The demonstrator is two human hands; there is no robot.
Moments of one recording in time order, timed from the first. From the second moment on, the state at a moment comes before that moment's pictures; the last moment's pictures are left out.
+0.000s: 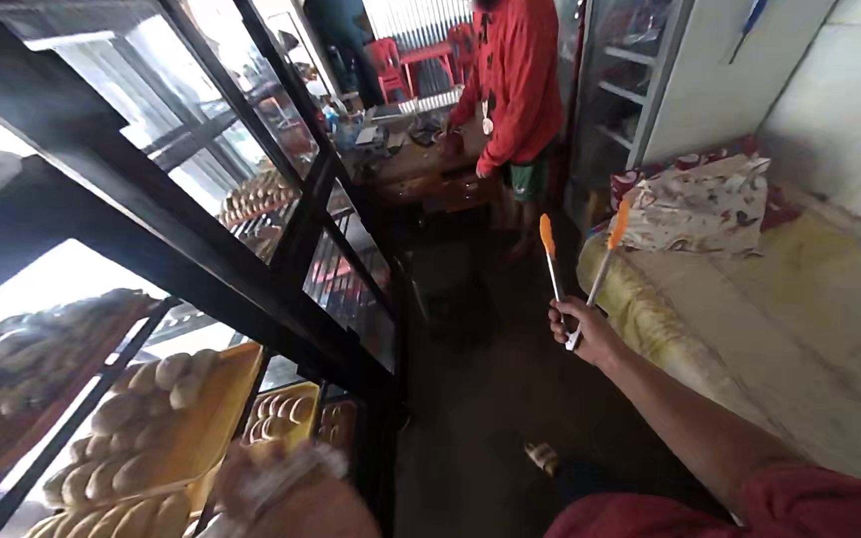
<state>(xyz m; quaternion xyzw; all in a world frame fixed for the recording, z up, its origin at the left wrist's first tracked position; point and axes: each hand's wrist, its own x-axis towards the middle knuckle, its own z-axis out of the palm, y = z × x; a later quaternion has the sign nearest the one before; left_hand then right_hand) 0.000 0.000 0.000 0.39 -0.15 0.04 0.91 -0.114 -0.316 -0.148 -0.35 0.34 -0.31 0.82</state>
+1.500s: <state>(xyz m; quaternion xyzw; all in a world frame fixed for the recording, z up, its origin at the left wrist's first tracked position) 0.363 -0.525 -0.282 0.50 0.14 -0.38 0.77 0.242 -0.767 -0.203 -0.81 0.32 0.02 0.50</state>
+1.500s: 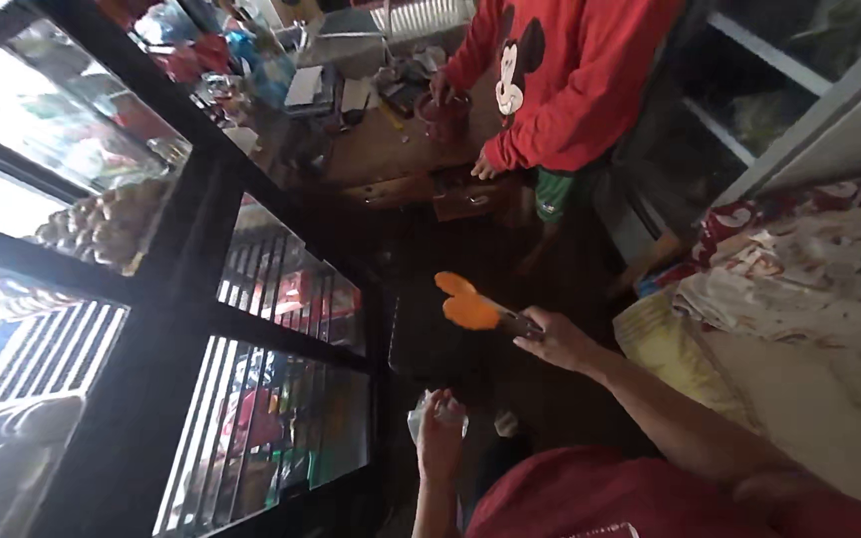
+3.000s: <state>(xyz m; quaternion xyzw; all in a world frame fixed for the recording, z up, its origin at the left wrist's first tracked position) 0.651 -0.891 -0.257 0.53 0.19 -0.12 0.82 0.650 -1.138 -0.226 -0.85 -0.01 0.04 0.53</state>
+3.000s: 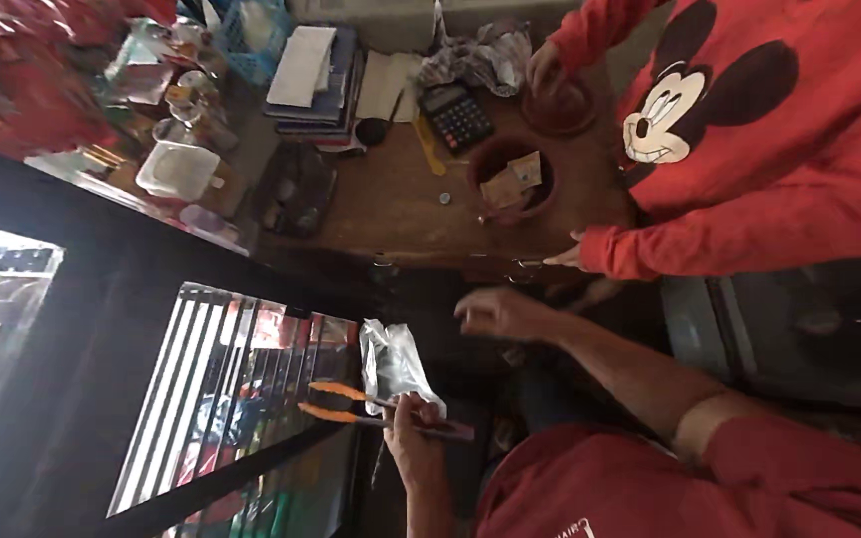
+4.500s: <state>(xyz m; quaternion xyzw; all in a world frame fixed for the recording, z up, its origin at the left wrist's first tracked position) 0.758 -1.076 -0.254 0.55 0.09 -0.17 0.81 0.753 -1.367 -0.250 -0.84 0.24 -0.09 0.48</state>
